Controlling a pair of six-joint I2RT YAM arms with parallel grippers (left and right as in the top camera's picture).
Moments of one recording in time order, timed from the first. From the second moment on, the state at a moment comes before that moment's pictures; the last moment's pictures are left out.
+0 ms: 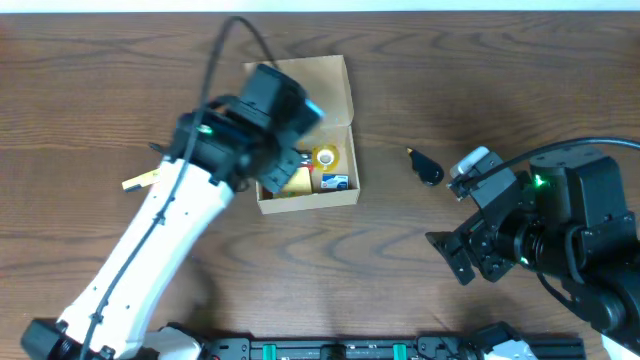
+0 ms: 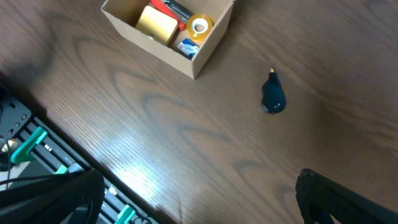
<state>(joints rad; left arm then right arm) -0.49 1.51 1.56 -1.24 0.01 0.19 0.34 1.03 1.54 -1.50 -0.19 -0.25</state>
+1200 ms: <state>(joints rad) -0.10 1.51 1.56 -1.26 0.16 0.11 0.34 1.15 1.54 -1.28 -0.20 -0.24</state>
